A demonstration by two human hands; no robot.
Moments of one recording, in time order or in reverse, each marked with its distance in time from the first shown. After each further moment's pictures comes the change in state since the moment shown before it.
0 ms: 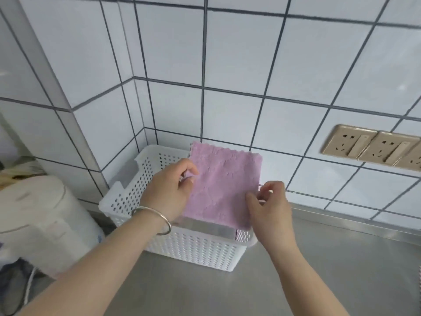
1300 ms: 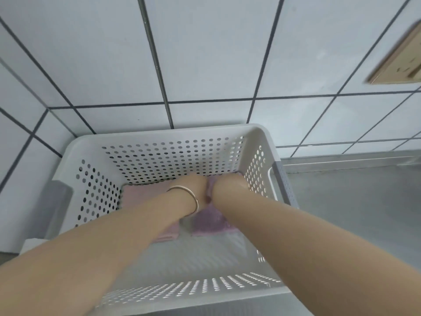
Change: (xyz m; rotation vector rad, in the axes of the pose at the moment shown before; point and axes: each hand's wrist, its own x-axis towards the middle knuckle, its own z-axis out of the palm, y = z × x) left_hand 0.124 -0.112 0.170 0.710 -0.910 0.219; right_hand 0.145 0.086 0.174 -1.099 -0.772 0.275
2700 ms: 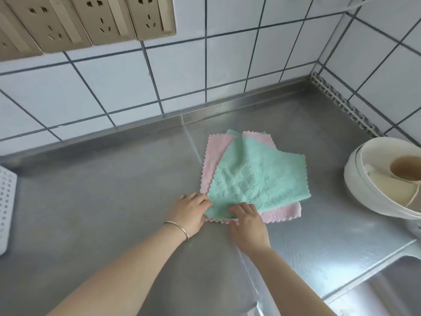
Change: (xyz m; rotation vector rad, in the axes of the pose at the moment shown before) left_hand 0.016 0.568 0.111 0.008 0.337 0.594; right_hand -0.213 0.582 0.293 0.586 0.767 0.101
